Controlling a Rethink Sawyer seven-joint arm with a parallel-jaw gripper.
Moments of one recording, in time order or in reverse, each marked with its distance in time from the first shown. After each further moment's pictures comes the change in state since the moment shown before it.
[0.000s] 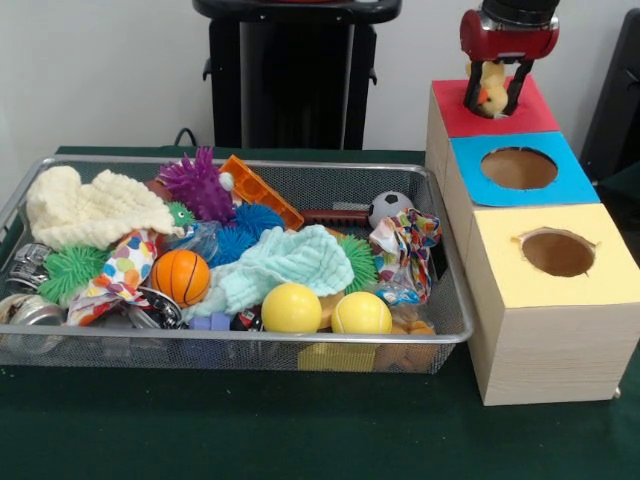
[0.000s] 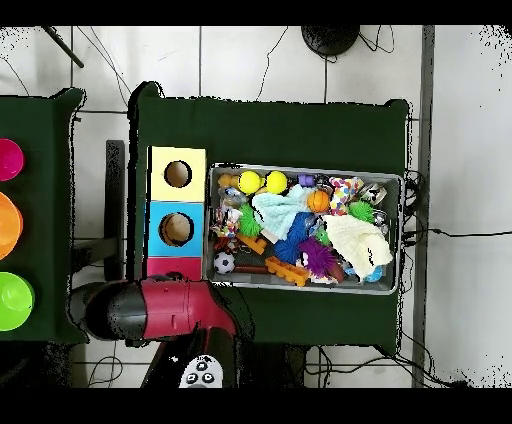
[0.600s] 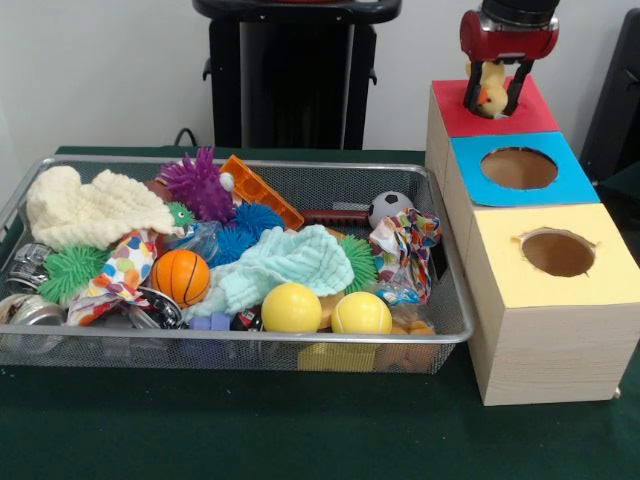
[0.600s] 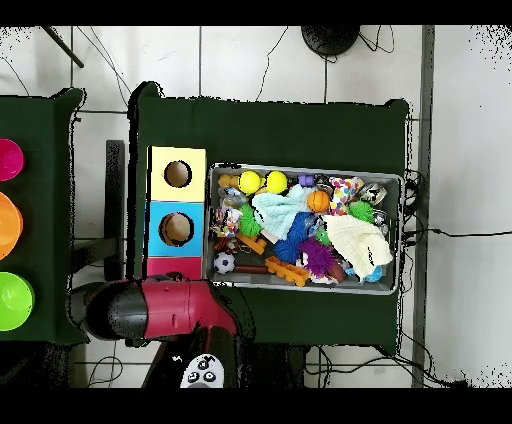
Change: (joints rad) arm -0.007 0.000 0.007 0.002 -0.001 0.000 0.000
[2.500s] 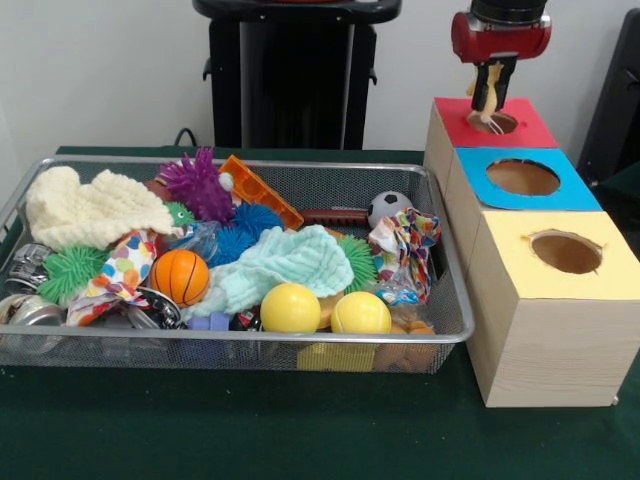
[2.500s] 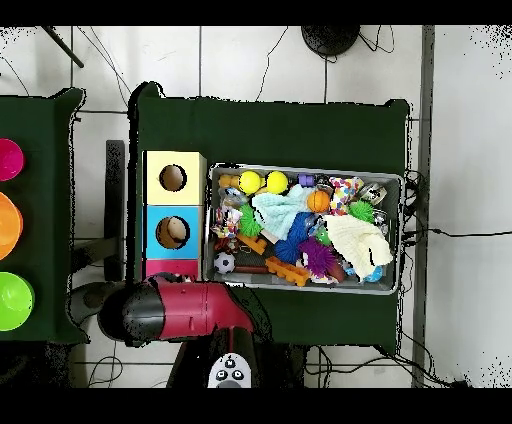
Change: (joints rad) arm -0.106 -0.044 0.087 0.067 0.000 -0.070 0.000
